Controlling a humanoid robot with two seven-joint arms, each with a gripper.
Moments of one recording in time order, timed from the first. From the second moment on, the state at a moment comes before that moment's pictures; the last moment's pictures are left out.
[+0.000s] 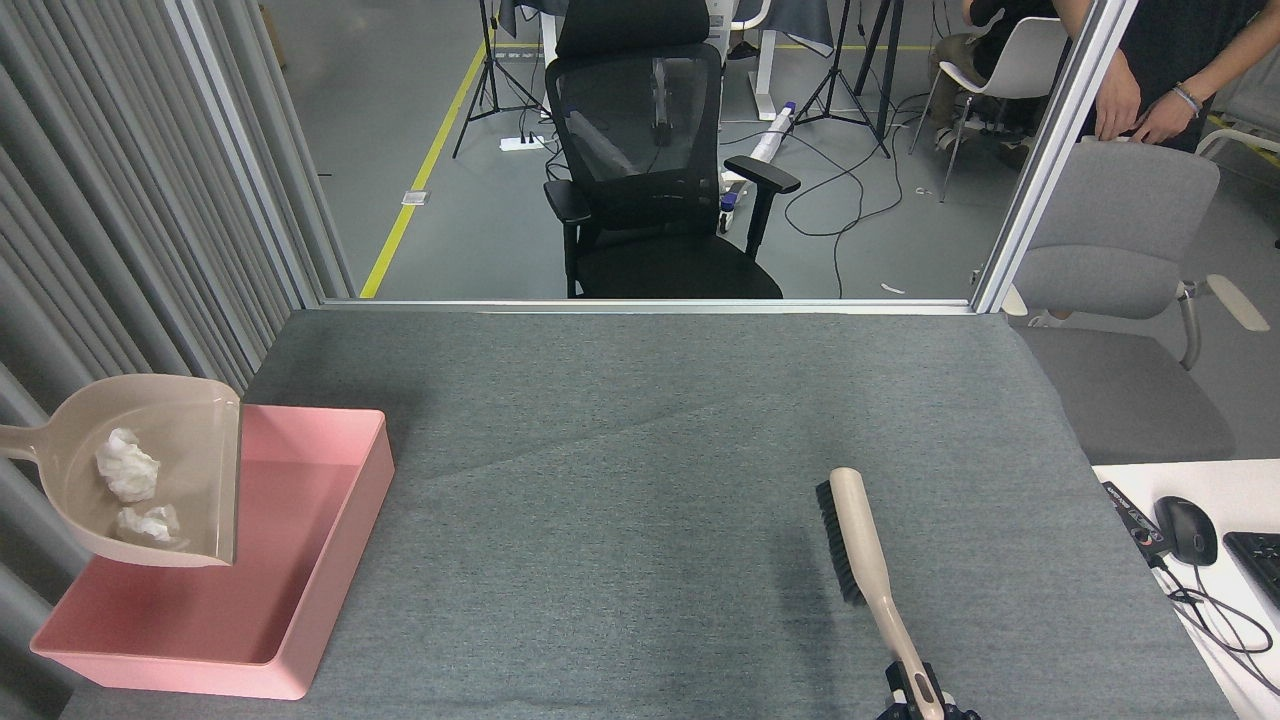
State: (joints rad) left arm -0.56 0.69 0.36 -0.53 -0.33 -0.58 -0.34; right arm 0.33 0.06 -0.11 -1.57 1.32 -0.28 -0.22
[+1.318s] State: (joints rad) left arm -0.67 0.69 0.39 -0.65 -0.64 -0.57 -0.30; right arm 0.32 0.06 -0.11 -1.58 1.32 -0.29 -0.24
